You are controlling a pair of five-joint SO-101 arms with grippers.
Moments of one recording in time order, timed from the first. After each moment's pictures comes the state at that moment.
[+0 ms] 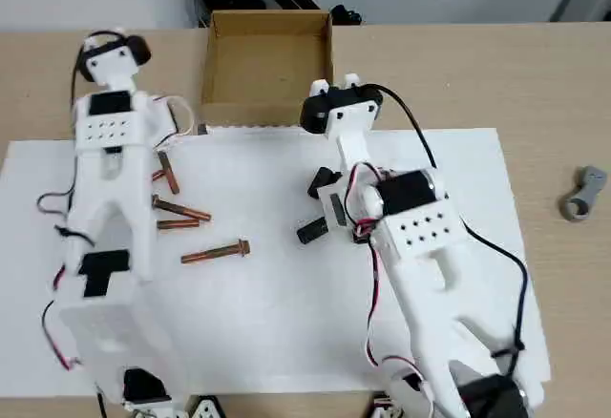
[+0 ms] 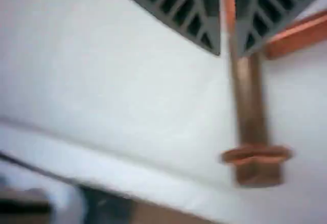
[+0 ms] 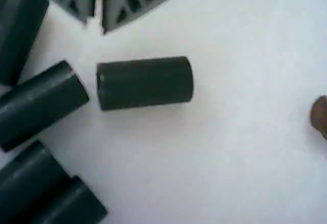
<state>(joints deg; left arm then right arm) -9.7 25.3 -16.4 74.5 21.1 -22.5 -20.6 24.6 70.2 -2.6</state>
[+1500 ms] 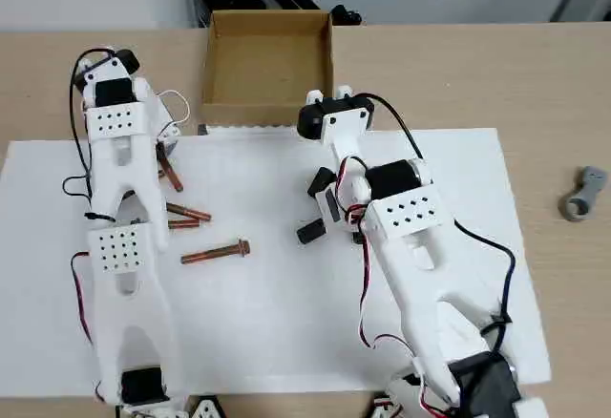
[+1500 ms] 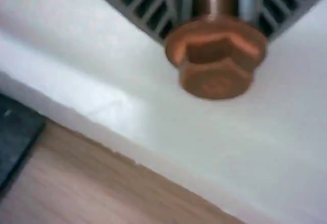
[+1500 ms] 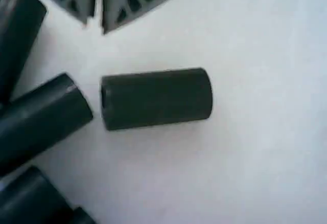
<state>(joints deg) -13.3 67.0 -70.2 98.4 30.2 -22.5 -15.0 24.4 70.2 -2.6</state>
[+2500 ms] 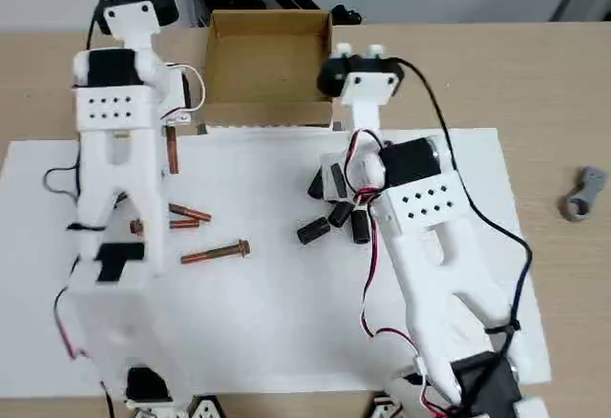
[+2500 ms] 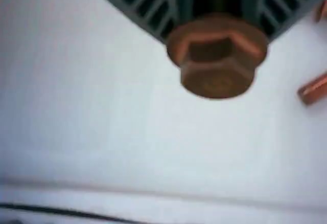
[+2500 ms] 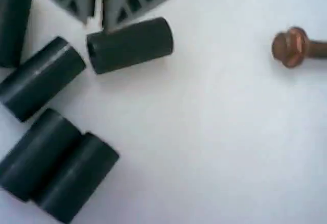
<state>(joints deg) -5.6 22.5 -40.5 99.4 11.8 -21.5 -14.9 9.5 77.7 -15.7</state>
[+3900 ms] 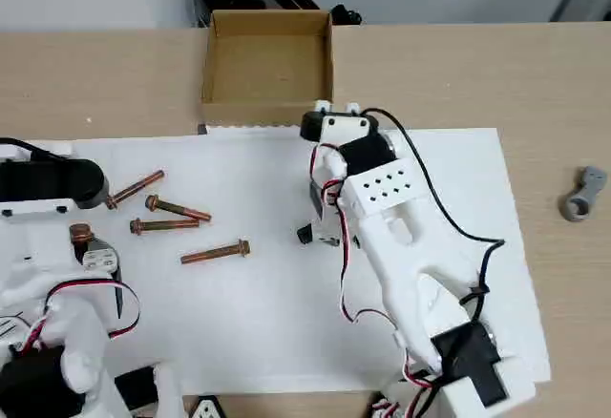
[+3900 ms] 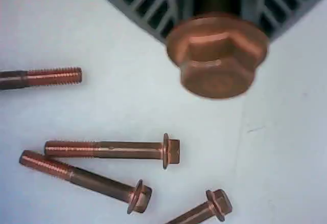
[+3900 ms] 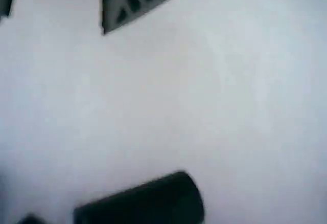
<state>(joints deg) -23.6 -66.4 26.6 98.8 -9.4 -25.2 -5.2 7.8 92.7 -15.1</state>
